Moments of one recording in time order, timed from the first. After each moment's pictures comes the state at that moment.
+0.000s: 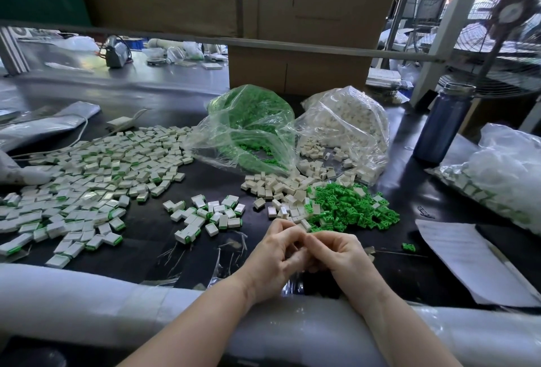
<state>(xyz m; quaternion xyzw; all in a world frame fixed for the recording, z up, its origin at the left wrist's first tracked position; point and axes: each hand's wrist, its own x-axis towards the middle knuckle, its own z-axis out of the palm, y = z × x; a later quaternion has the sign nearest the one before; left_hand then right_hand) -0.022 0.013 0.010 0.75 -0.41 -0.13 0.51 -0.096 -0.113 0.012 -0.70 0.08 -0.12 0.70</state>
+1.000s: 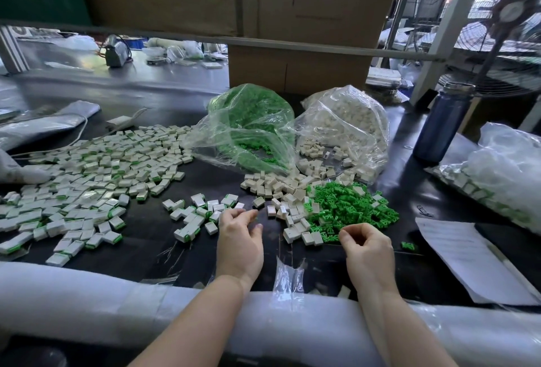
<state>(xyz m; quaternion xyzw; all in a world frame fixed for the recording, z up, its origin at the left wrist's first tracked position) -0.006 0.023 0.003 0.85 -0.14 0.09 0.50 -0.093 -0.136 -0.002 -0.77 0.32 -0.32 0.45</state>
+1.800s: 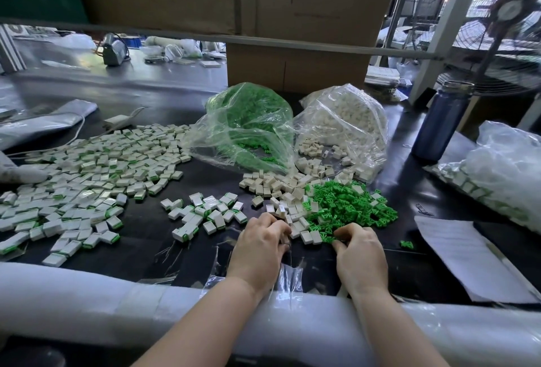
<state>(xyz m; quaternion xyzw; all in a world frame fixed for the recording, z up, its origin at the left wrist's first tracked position) -0.015 0.012 -0.004 0.89 -0.35 0.07 0.30 -0.089 -0.128 0.002 -0.86 0.36 -0.20 0.28</state>
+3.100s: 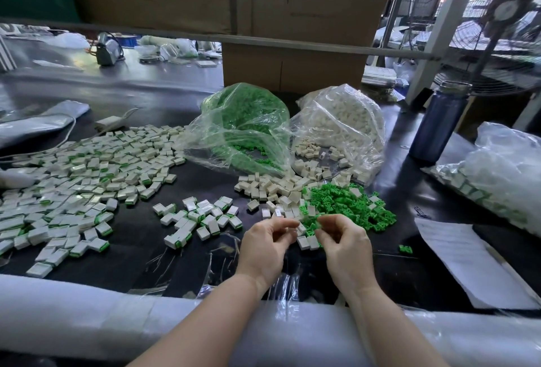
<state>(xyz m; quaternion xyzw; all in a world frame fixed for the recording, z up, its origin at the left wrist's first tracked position) -0.013 -0.008 0.004 0.77 -0.22 -0.07 0.59 -0.076 -0.126 0.003 -0.82 0.23 -0.30 0.43</state>
